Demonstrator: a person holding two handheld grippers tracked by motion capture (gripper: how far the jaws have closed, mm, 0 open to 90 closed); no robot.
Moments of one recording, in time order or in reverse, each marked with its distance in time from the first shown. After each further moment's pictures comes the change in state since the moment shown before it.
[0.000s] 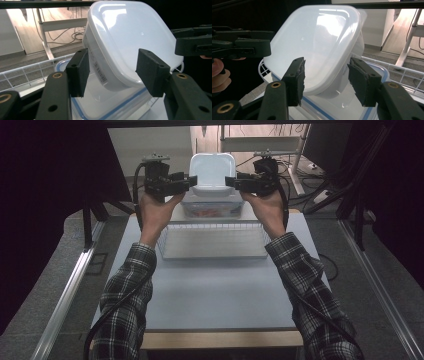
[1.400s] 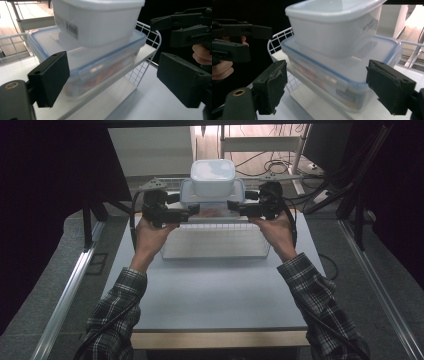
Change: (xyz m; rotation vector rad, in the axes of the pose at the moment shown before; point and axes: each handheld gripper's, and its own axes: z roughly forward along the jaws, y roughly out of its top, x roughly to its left) left arm -0.011 -0.062 -0.022 0.006 -0.142 0.054; right arm -0.002 -0.053 -0.018 0.011 0.076 -0.068
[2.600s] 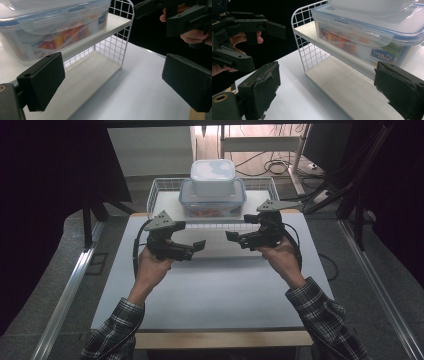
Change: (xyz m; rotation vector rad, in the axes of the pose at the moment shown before) left arm -0.041 -0.057 -0.013 0.036 -0.088 0.115; right arm 0.033 -0.046 -0.021 0.052 0.089 -0.072
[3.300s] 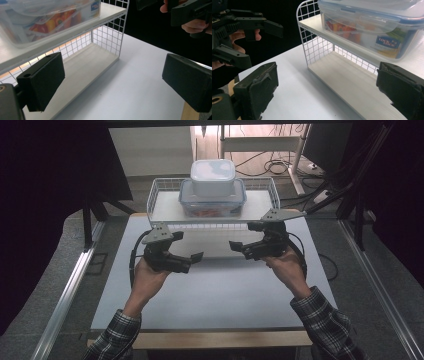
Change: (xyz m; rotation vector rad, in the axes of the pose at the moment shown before) left arm -0.013 -0.019 -0.011 0.031 0.009 0.020; right arm 0.008 -0.017 -0.013 0.008 0.006 -0.019
